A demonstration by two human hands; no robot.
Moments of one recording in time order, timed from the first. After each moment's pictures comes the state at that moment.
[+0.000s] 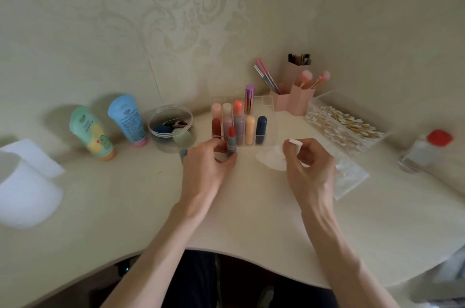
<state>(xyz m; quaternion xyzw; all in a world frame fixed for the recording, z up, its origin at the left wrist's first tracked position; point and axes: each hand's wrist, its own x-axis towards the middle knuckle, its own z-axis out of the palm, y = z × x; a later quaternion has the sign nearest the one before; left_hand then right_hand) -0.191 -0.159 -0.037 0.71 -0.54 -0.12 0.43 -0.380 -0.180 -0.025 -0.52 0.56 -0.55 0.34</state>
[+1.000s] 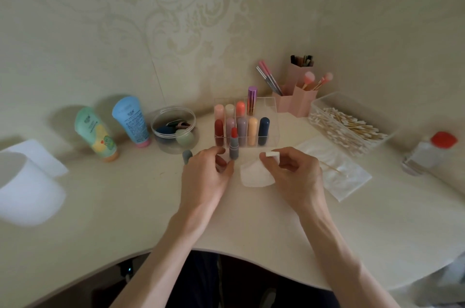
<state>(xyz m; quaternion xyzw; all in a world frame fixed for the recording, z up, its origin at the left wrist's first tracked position) -0.192 -0.144 -0.038 0.74 -0.54 -0.10 0.38 -0.373 -0.178 -0.034 -0.58 0.54 -0.46 0.40</state>
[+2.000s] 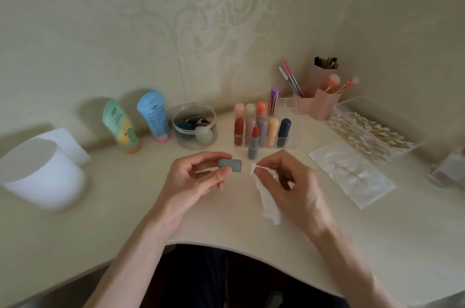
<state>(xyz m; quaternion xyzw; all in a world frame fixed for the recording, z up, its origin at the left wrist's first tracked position) -0.142 -0.093 -0.021 0.55 -0.42 -0.45 0.57 -0.354 -0.161 -0.038 -0.75 0.36 -0.42 0.36</state>
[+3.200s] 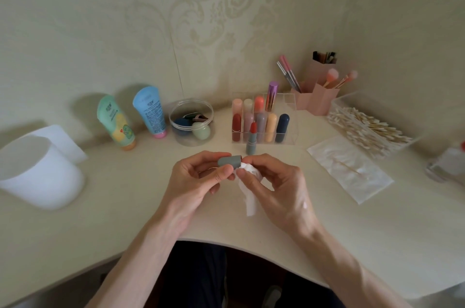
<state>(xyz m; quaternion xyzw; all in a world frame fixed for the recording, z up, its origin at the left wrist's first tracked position) -0.158 -0.091 -0.027 0.51 -0.35 -0.47 0.62 -0.333 -0.146 -0.043 -0.70 0.30 -0.46 0.46</state>
